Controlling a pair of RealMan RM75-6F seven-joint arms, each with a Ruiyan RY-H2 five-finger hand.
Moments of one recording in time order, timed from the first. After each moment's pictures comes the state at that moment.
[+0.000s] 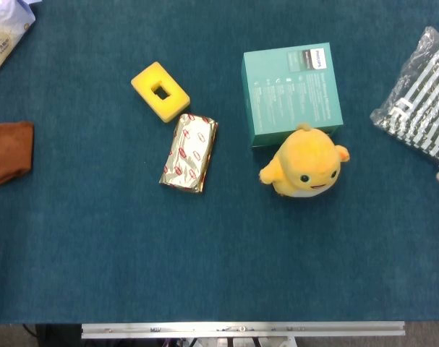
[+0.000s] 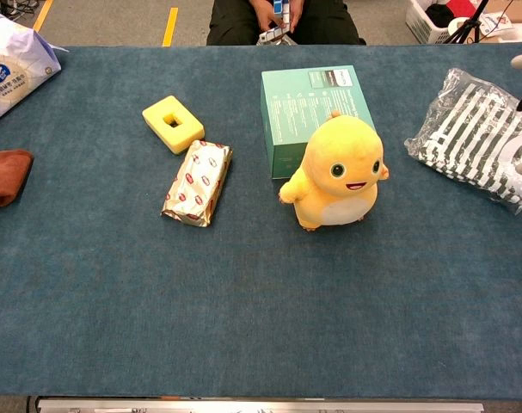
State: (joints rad) left arm -0.11 -1.10 -0.05 -1.67 1.48 1.47 0.12; right arm 0.23 -1.08 0.06 -1.76 -1.51 1.30 -0.12
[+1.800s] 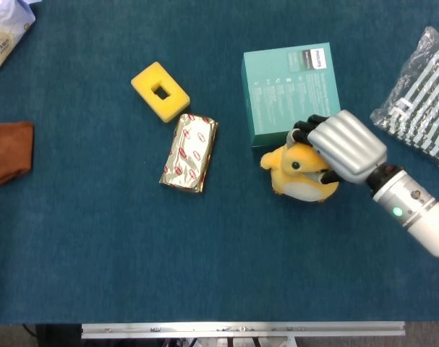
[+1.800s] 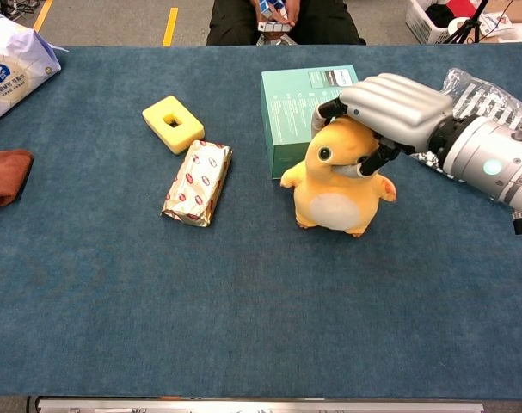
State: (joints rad) left arm -0.09 -1.08 -0.05 -1.65 1.46 1.49 0.10; right arm 0.65 -1.31 0.12 -1.79 -1.37 0.92 -0.32
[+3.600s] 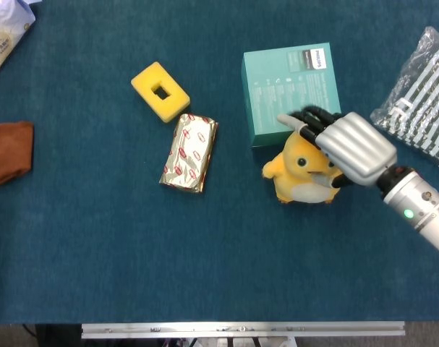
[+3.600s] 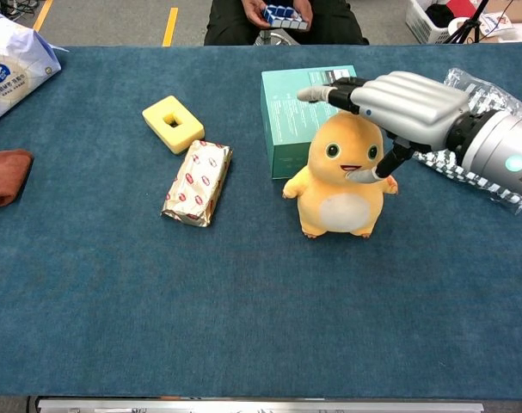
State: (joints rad) left arm -0.08 -1.08 -0.05 -1.64 1.46 1.49 0.10; right arm 0.68 -1.23 0.08 -1.85 -1.35 0.93 -0.33
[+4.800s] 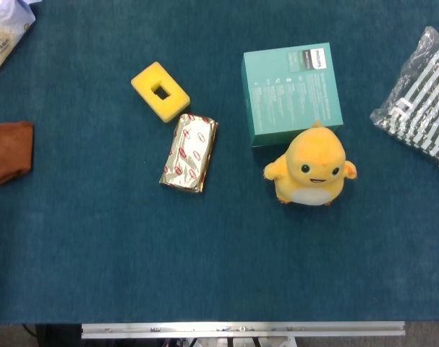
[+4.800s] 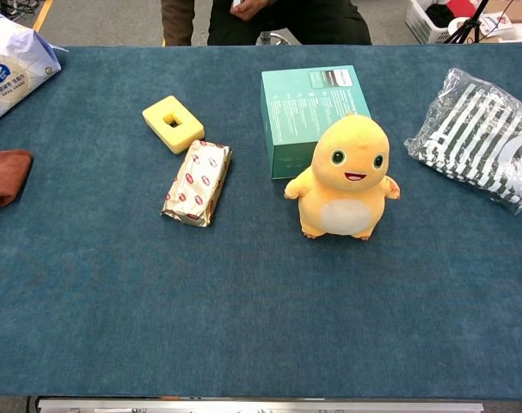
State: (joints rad) left arm -0.11 -1.12 -0.06 -1.61 1.47 1.48 0.09; right arm 0.29 -1.04 0.02 -1.83 -1.34 1.42 -0.31
